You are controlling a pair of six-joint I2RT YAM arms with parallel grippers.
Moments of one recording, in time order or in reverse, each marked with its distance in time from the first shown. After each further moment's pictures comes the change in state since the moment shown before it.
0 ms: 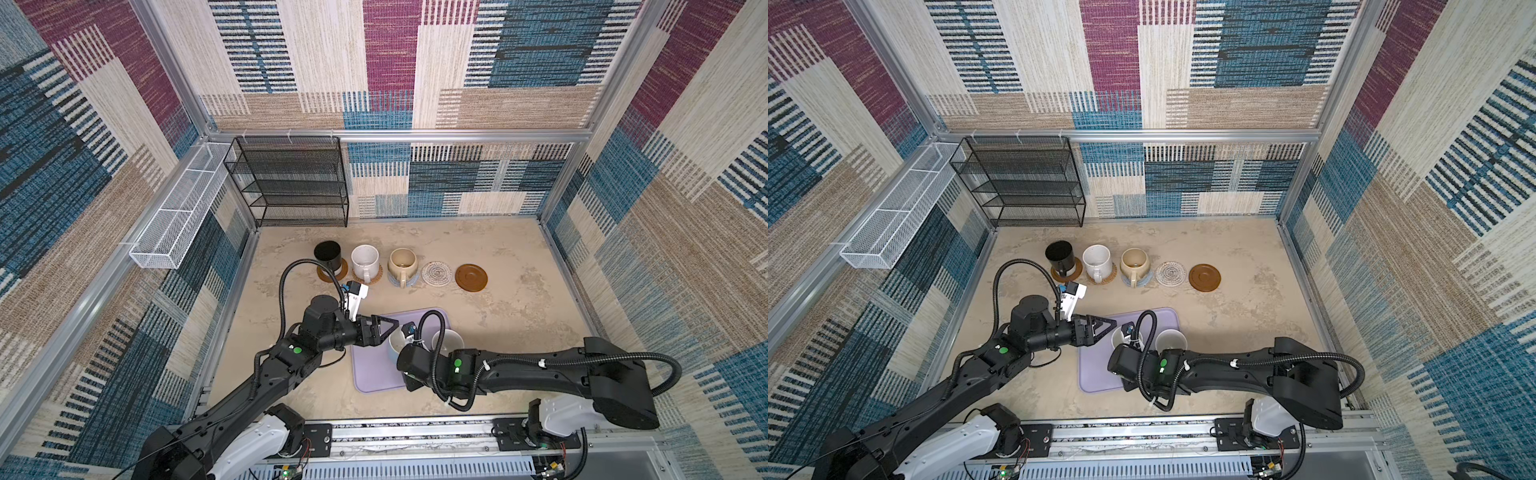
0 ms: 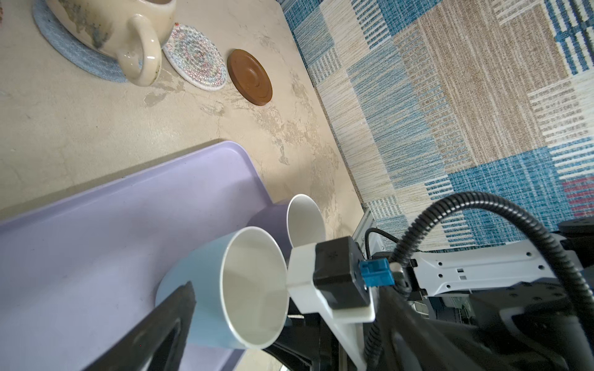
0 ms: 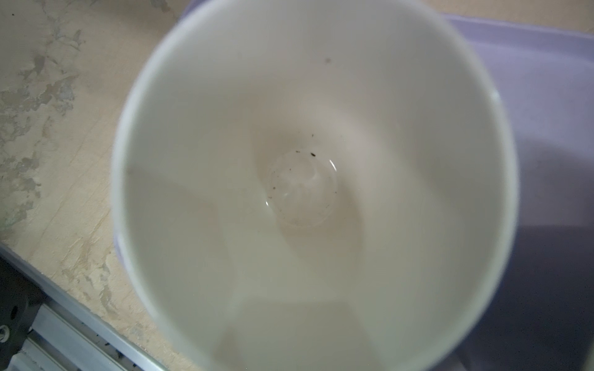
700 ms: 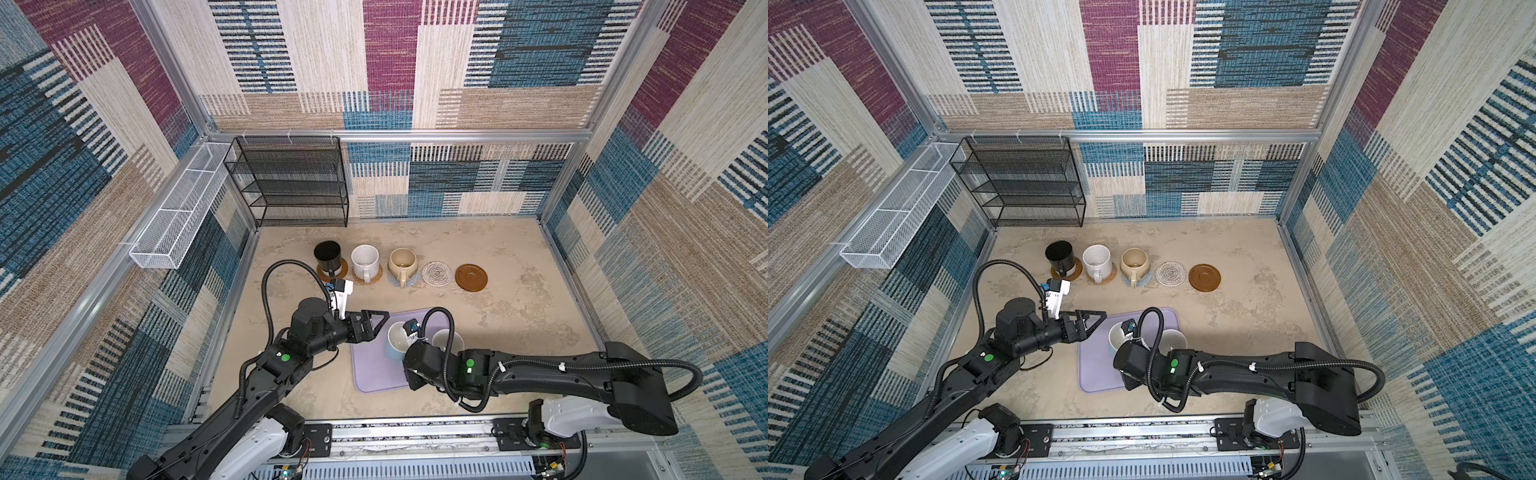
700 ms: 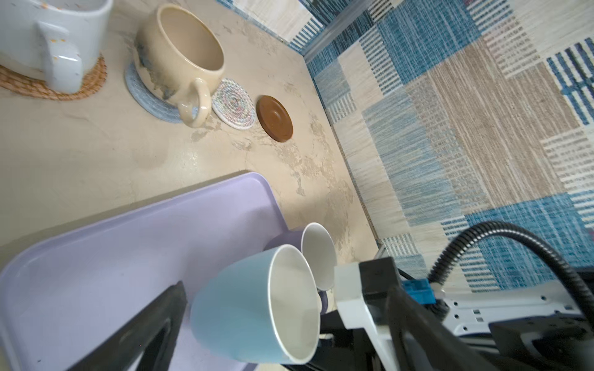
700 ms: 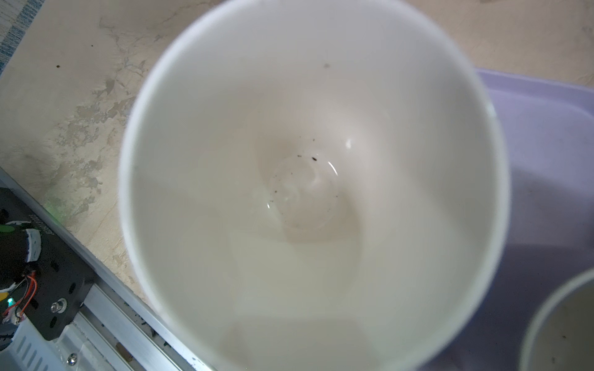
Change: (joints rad) left arm 0.027 -0.123 0.016 -0.097 -0.138 -0.024; right arm -0.016 -0.104 -0.031 0.049 -0.011 -0.077
